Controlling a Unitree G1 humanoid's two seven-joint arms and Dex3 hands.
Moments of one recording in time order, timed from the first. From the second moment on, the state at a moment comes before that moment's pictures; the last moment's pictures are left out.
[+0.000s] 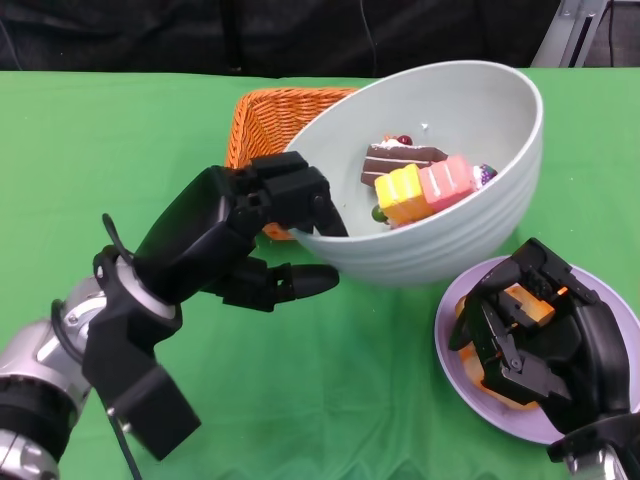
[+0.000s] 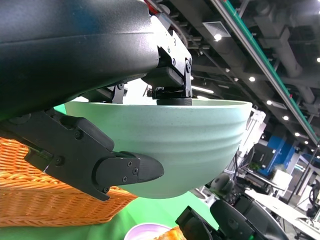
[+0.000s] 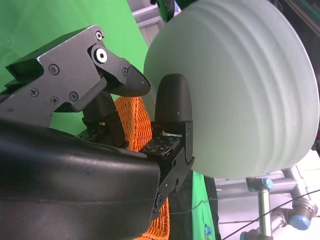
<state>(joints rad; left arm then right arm) -0.65 0.28 -0.28 0.81 0.45 -1.25 0.17 0.00 0.12 -0.02 0.13 0.37 -0.29 0.36</state>
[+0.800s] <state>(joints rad) -0.75 0.16 -0.25 0.91 0.36 -1.13 0.04 -0.01 0.13 -0.02 0.20 0.33 -0.36 0.38</state>
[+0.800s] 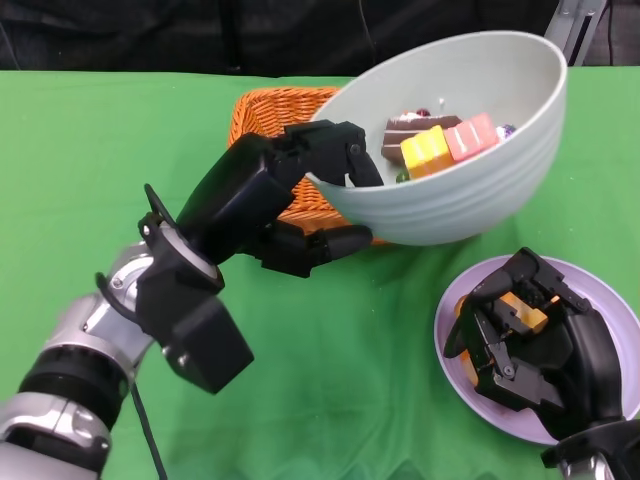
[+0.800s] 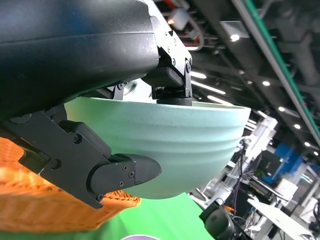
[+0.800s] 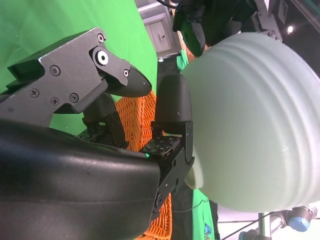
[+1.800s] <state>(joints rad) -0.78 0.03 -0.13 0.88 0.09 -0.90 -0.24 -0.01 0.13 -0.02 0.20 0.32 -0.38 0.39</state>
